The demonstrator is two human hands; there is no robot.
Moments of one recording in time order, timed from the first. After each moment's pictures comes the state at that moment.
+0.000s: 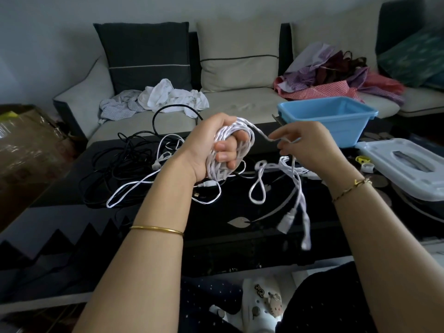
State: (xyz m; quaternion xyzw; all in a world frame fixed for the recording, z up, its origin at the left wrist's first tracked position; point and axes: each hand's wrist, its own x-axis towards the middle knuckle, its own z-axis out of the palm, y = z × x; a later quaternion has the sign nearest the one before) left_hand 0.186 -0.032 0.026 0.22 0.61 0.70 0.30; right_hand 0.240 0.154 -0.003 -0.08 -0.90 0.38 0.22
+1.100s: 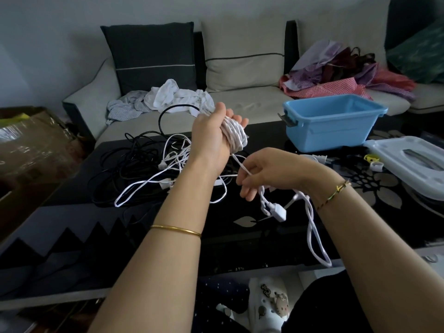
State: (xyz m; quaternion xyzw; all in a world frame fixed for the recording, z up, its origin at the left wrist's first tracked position) left_hand 0.184 -0.012 0.020 0.10 0.40 0.90 0.12; right_hand 0.244 0.098 0.000 0.08 -0.90 0.41 -0.09
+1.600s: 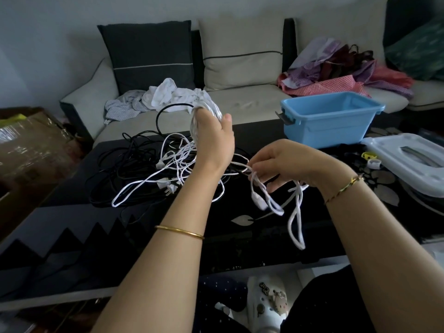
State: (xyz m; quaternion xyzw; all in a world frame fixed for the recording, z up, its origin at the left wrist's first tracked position) left_hand 0.174 -0.005 0.002 0.17 0.76 0.59 -0.22; right_hand 0.243 0.124 -0.004 0.00 -0.87 0.49 -0.07
